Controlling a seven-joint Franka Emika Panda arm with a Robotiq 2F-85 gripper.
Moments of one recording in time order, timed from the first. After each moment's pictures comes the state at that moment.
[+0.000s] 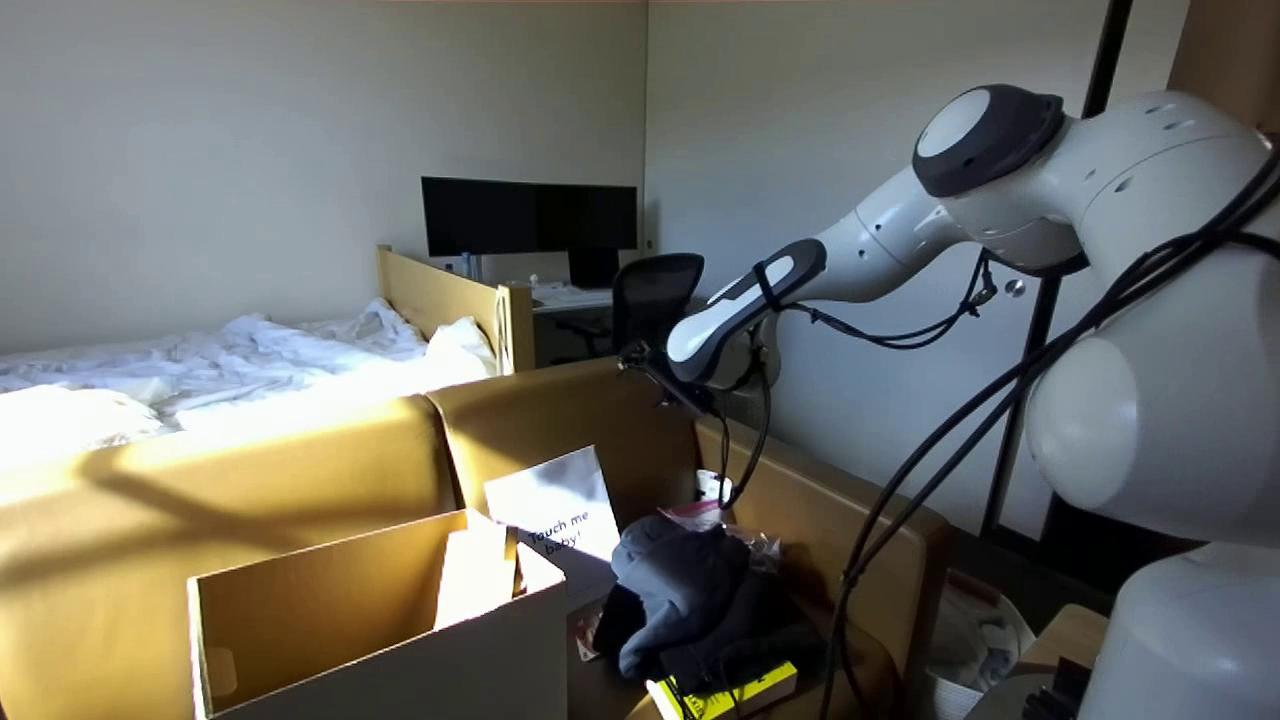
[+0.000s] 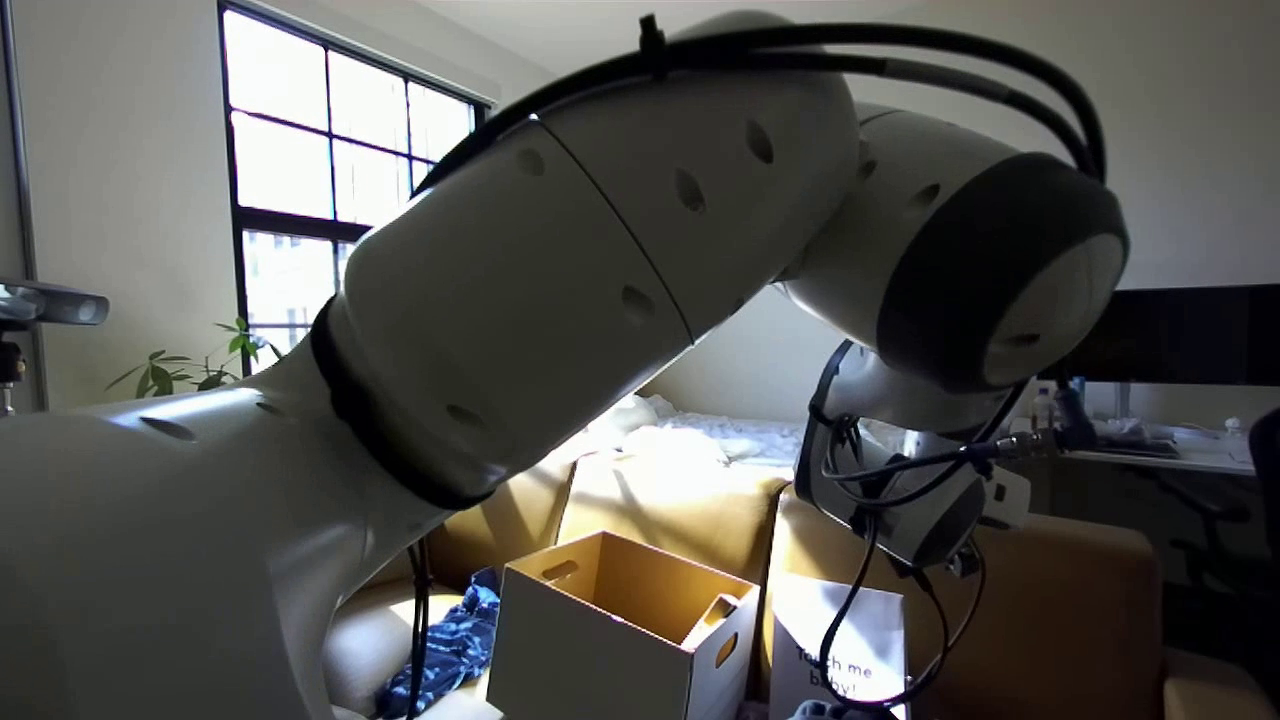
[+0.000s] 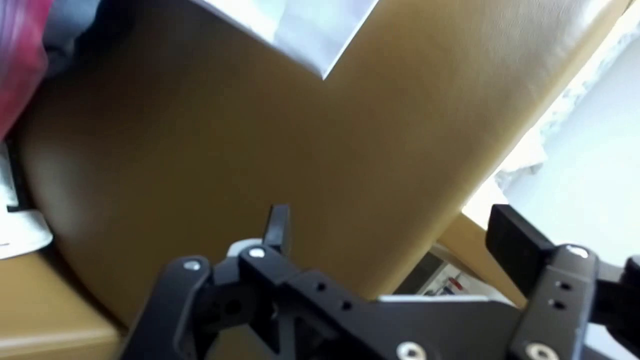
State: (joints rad) arm -0.89 0.96 0.72 -1.80 -0.33 3.28 0.54
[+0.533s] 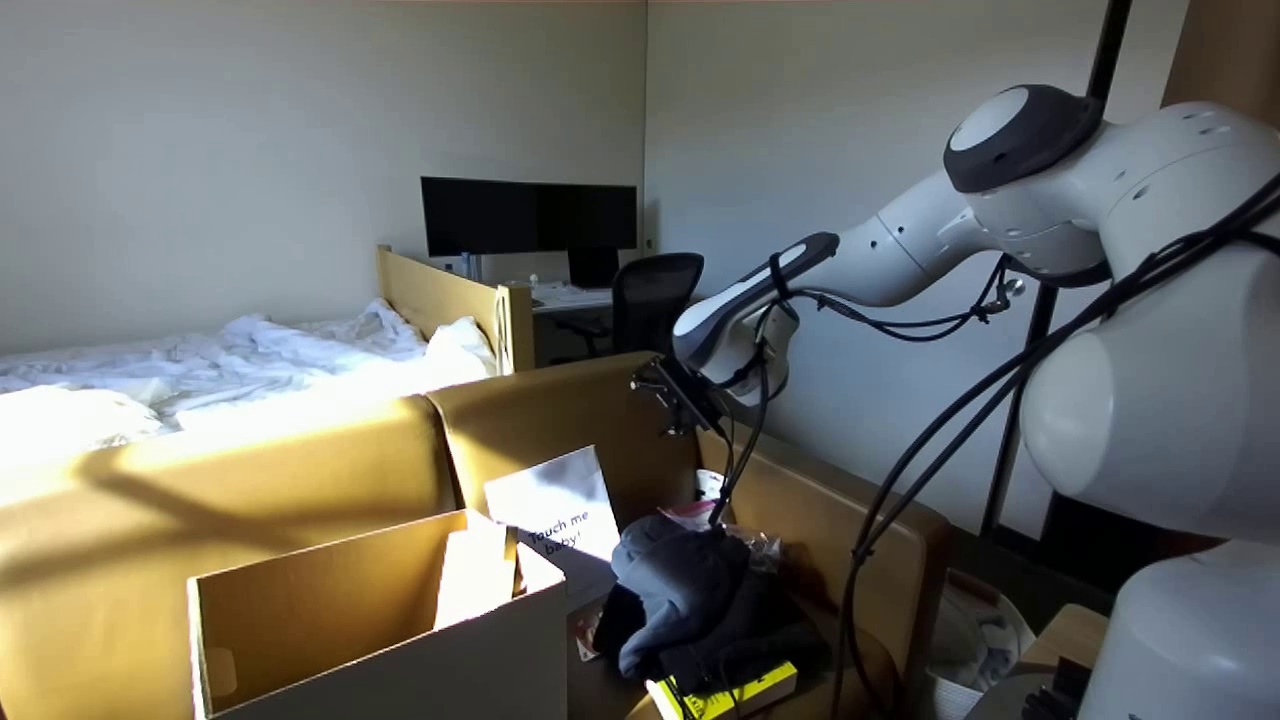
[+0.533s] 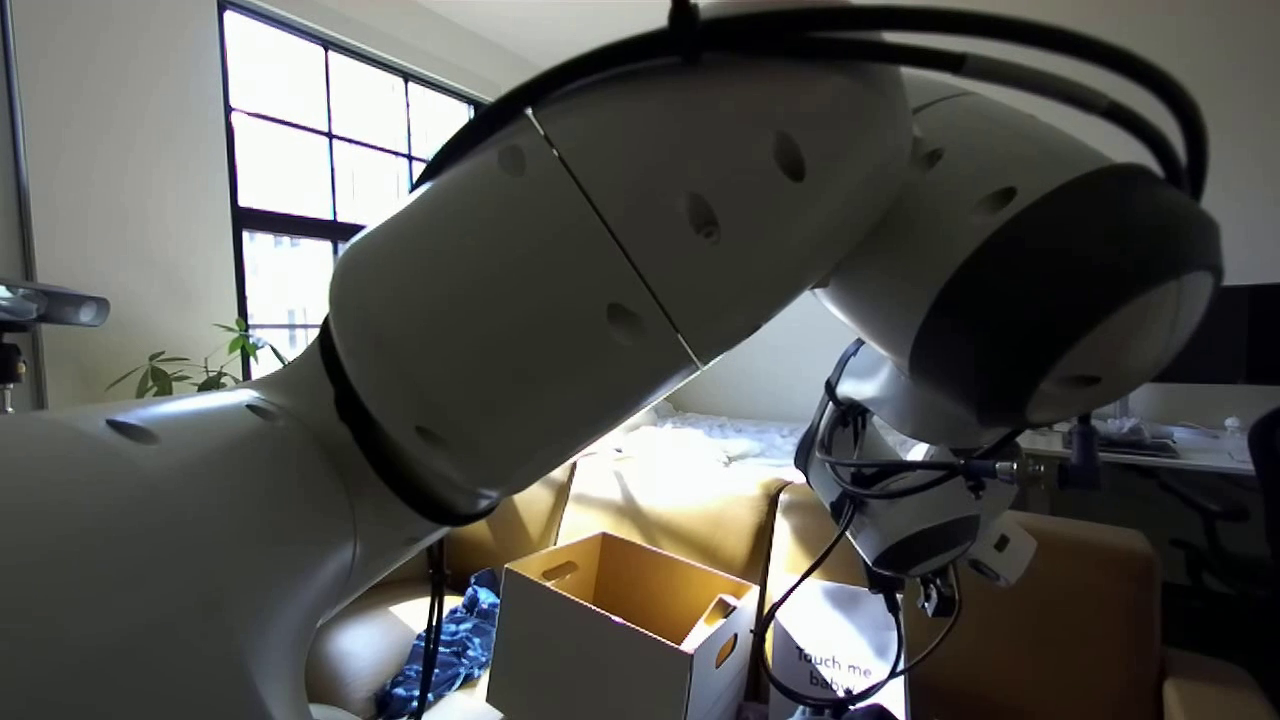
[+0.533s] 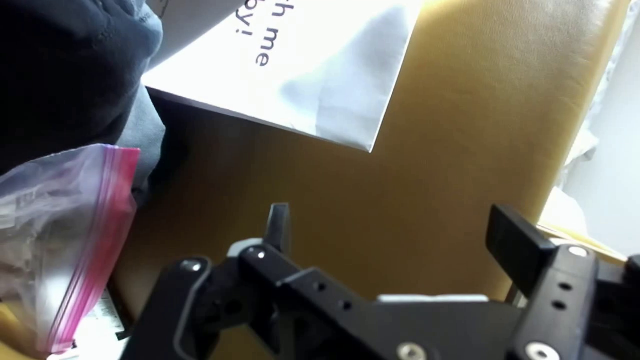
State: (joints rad) arm -1.00 0.99 0.84 -1.89 -0.01 3.20 0.43
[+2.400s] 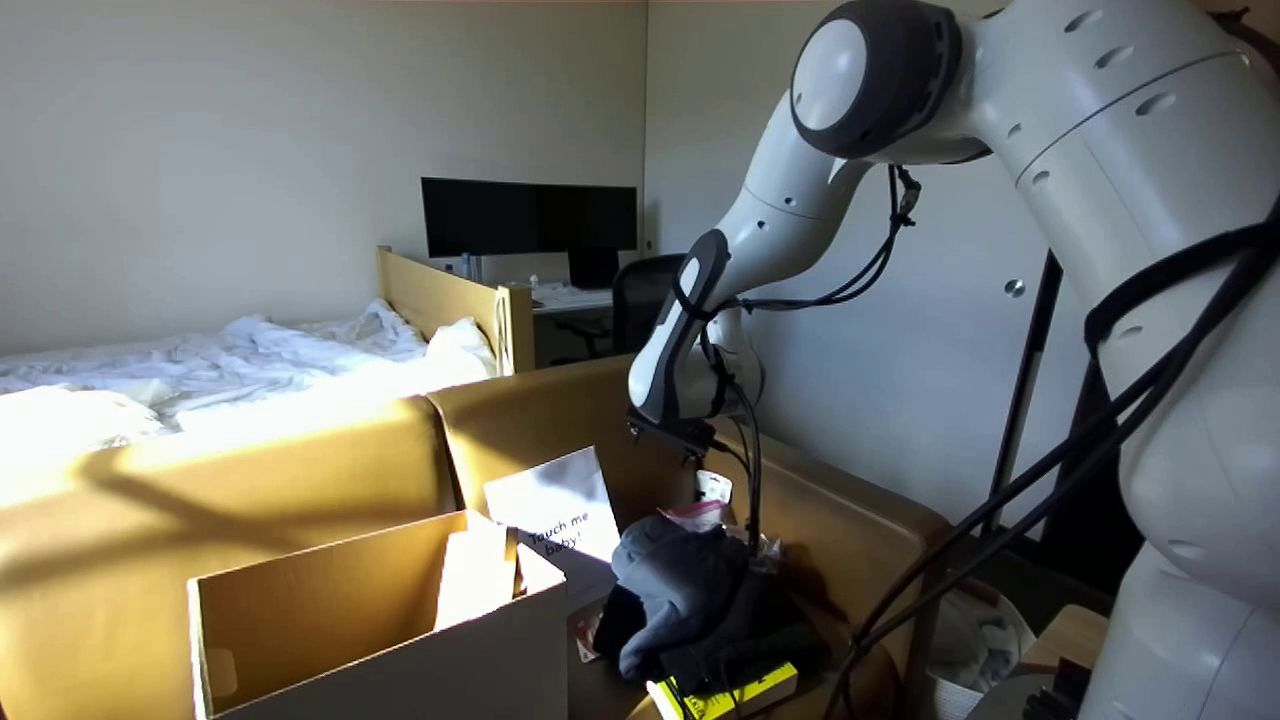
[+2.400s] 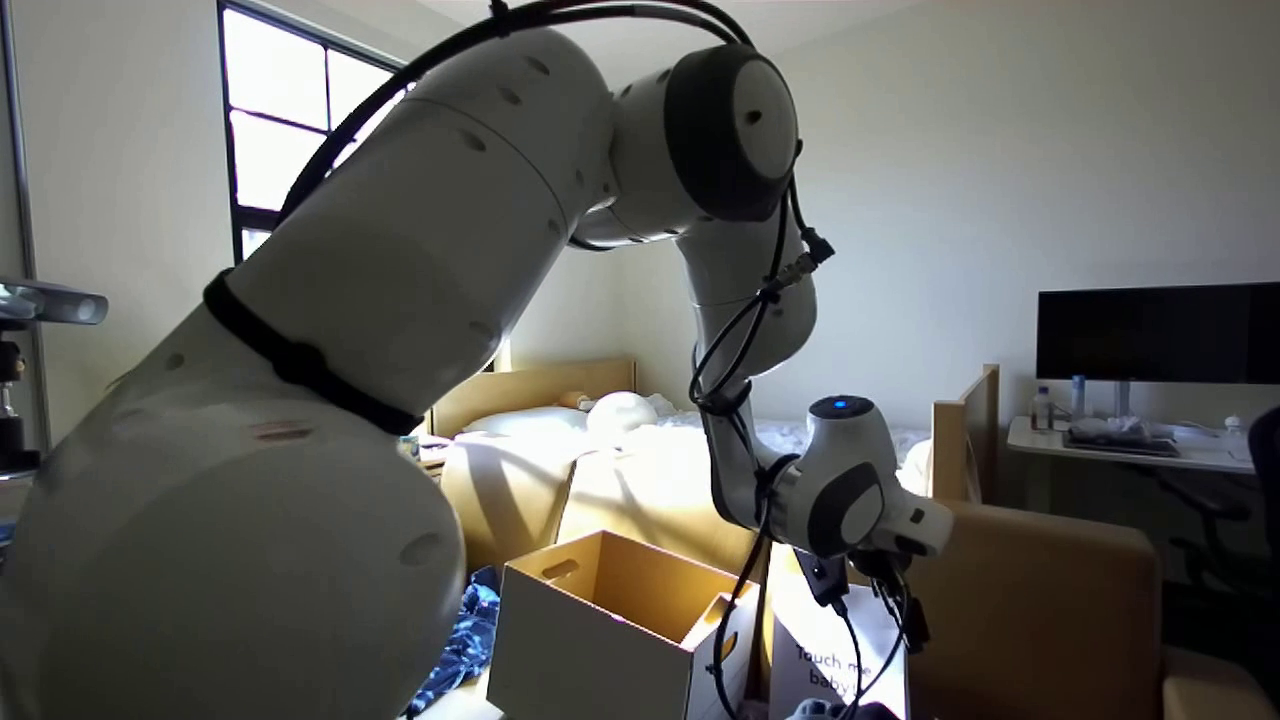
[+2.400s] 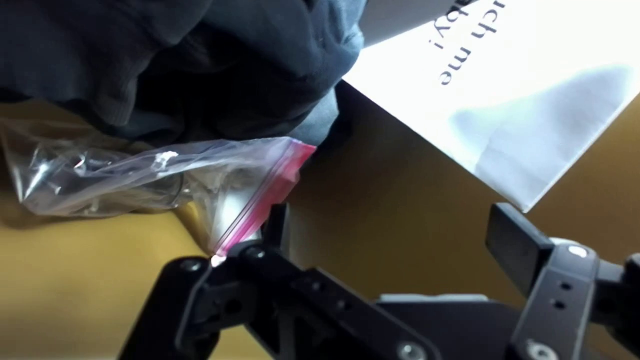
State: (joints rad) arm -0.11 0.65 -0.04 -2.05 0.17 3.17 0.68
